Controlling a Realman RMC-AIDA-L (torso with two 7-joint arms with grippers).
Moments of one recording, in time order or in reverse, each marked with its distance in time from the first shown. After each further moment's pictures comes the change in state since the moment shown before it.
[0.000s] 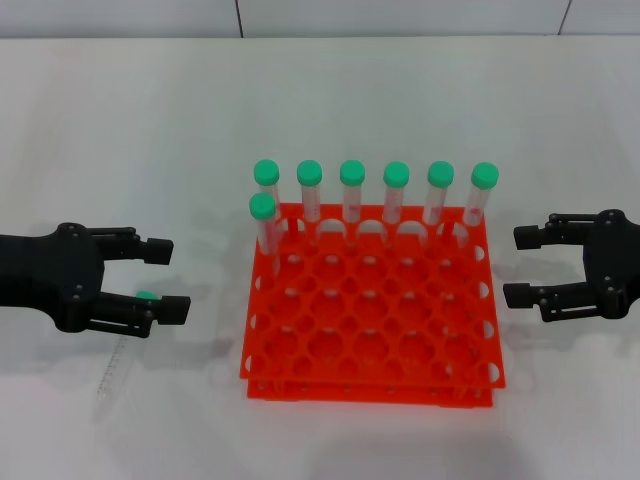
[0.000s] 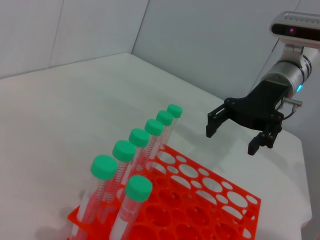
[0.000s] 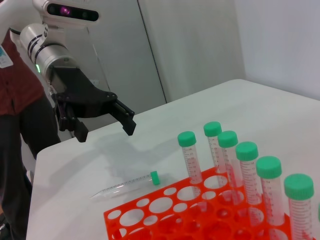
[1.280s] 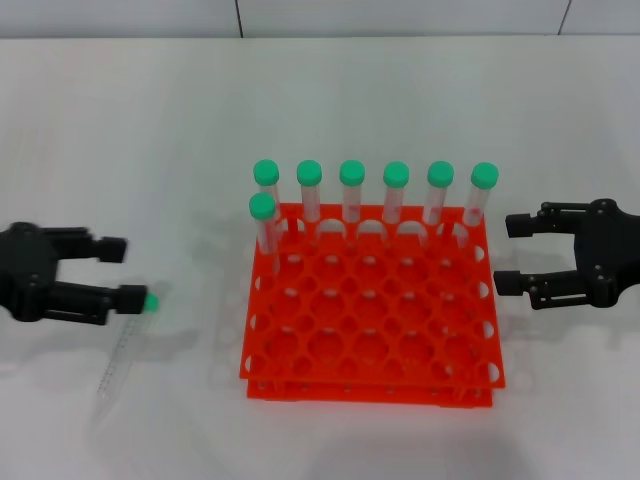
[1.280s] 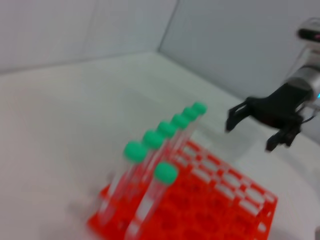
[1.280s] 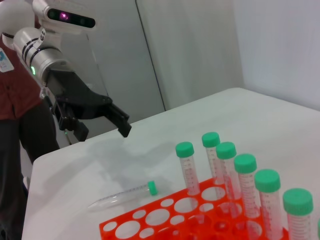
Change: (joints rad) left arm 0.018 0.035 -0.041 0.046 0.028 0.015 -0.112; right arm 0.010 0.014 0.009 -0.001 0.010 0.014 -0.006
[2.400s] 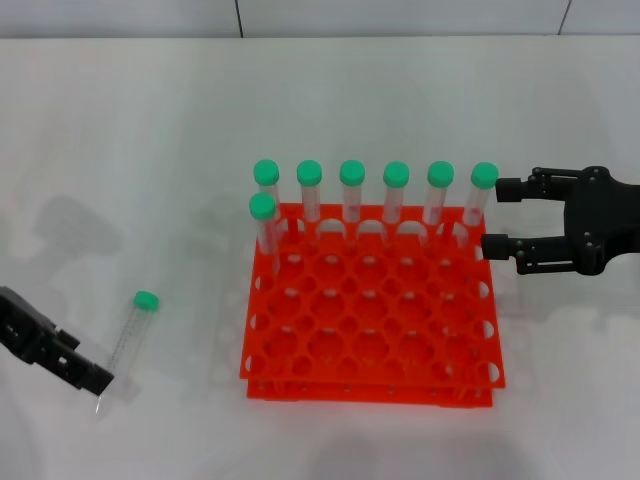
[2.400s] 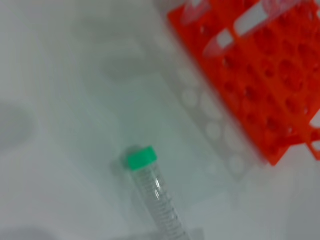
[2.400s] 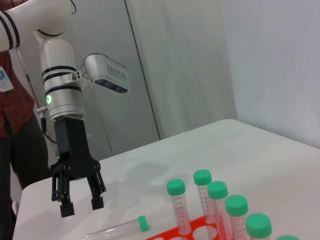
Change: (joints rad) left arm -0.259 -0.002 0.108 -0.047 0.600 0.034 -0.338; right arm 0.015 0.010 0.004 0.001 0.066 0.025 -0.008
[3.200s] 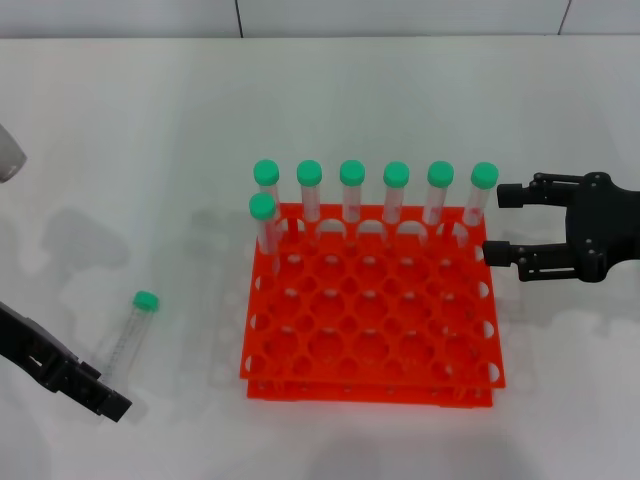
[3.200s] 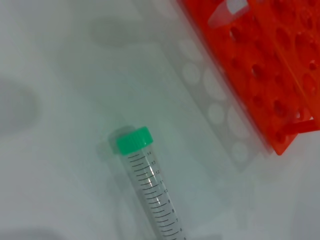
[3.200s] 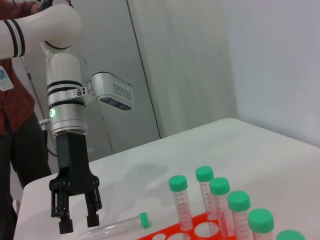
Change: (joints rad) left arm -0.001 -0.029 0.004 -0.100 0.042 -0.065 0.012; right arm -0.009 0.000 -0.001 0.007 0.001 -0.003 -0.022
